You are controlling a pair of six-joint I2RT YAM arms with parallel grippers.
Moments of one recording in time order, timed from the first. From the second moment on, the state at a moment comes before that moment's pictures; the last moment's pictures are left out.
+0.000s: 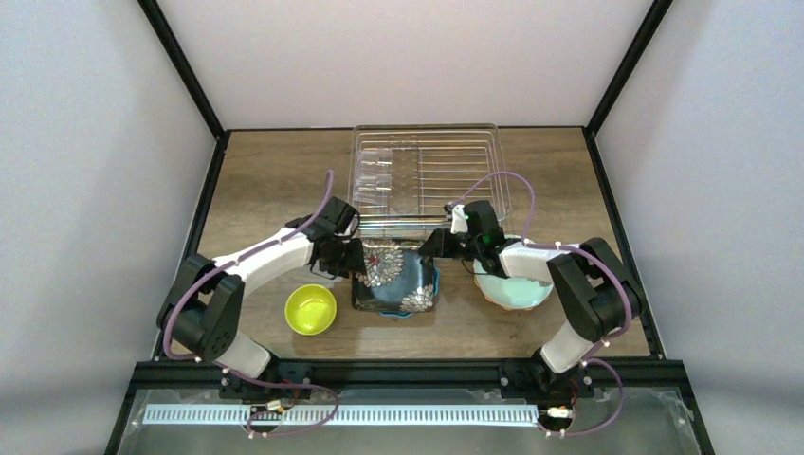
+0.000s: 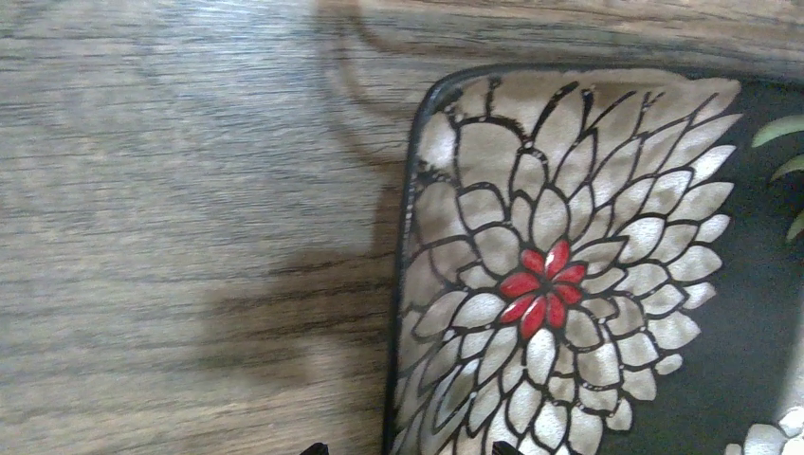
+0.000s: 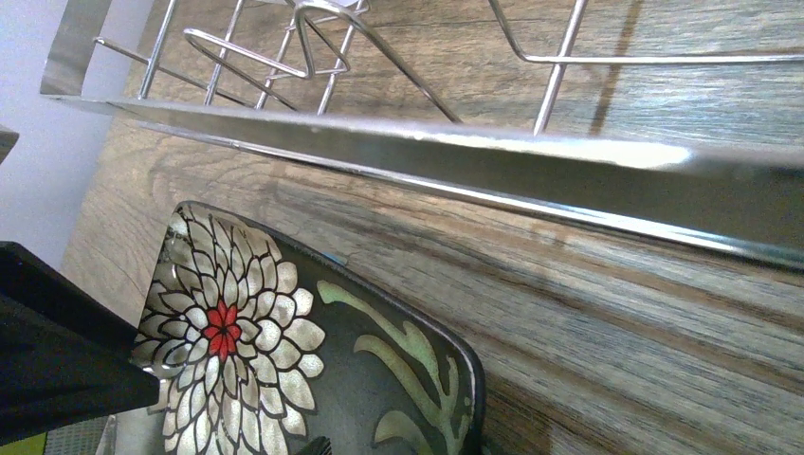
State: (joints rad) left arm -0.54 1.53 0.90 -0.58 0.12 -0.56; right arm 0.48 1.62 0.67 0.27 -0.44 0.52
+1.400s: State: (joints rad) left arm -0.54 1.45 0.86 -0.53 0.27 -0.64; right arm 0.45 1.63 0.65 0.31 -0.51 0.48
